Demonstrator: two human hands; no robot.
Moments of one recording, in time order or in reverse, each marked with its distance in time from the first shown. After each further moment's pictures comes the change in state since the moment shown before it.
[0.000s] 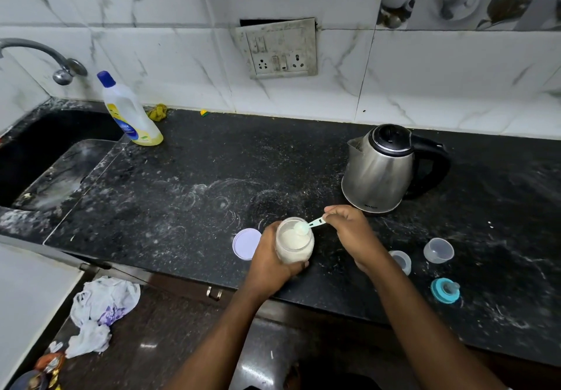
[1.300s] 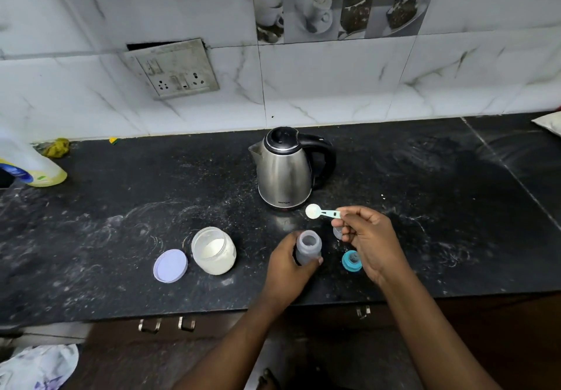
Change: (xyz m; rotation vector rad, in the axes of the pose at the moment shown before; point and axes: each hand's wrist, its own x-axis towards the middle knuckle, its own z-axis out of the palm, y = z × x) left_hand -0.026 0.096 0.158 -0.043 -0.159 0.135; right_hand -0.093 0.021 -0.166 0.526 0.363 0.040
